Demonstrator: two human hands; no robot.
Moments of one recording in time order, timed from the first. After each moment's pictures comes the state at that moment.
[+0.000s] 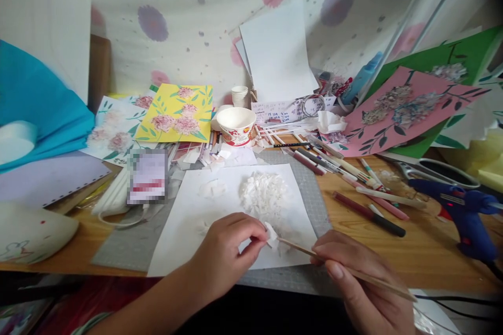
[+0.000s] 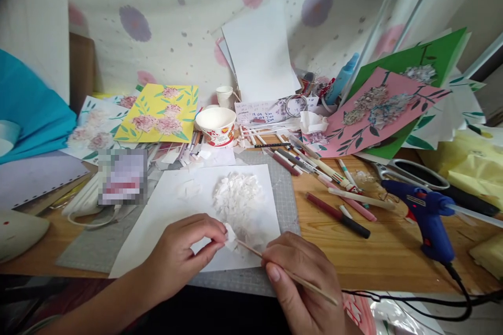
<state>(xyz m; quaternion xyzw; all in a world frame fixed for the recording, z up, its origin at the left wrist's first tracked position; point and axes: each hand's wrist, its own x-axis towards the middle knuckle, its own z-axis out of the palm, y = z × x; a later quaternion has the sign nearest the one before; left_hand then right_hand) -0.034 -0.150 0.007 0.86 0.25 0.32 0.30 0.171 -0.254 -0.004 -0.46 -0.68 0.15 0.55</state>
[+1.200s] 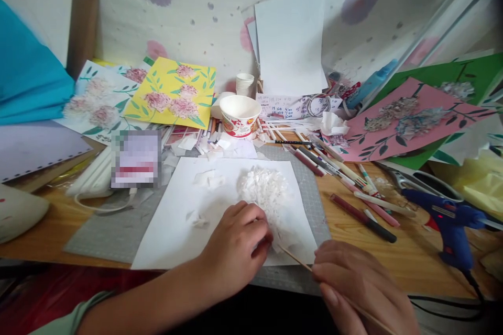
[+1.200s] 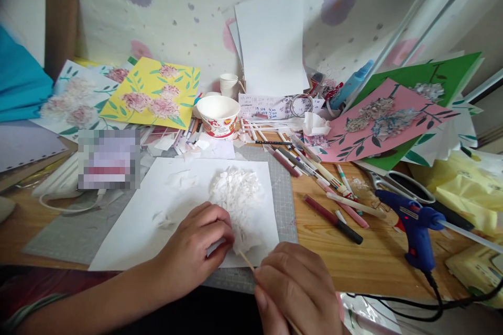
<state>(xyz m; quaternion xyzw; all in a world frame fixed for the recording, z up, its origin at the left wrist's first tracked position) -0.021 -0.153 -0.019 0.88 0.29 0.28 0.23 0.168 -0.257 0.013 -0.49 -0.78 -0.02 0.39</state>
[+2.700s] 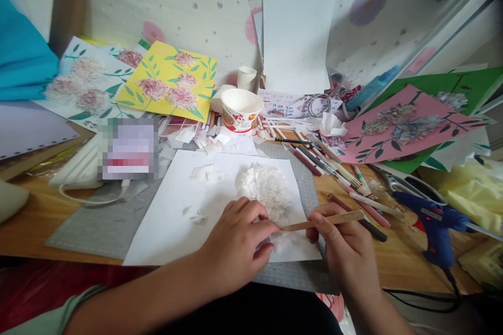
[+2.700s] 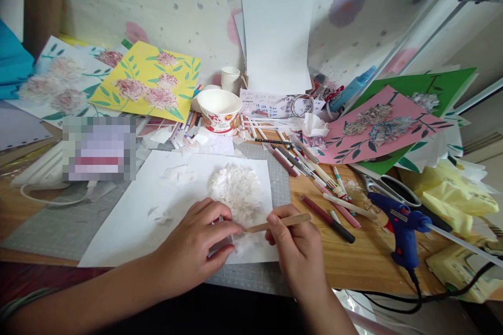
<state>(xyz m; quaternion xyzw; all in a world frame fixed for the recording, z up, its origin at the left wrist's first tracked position) -0.022 -0.152 -0.017 0.90 0.29 0.20 0.26 0.171 -0.217 -0.011 -0.59 -0.58 0.20 0.52</state>
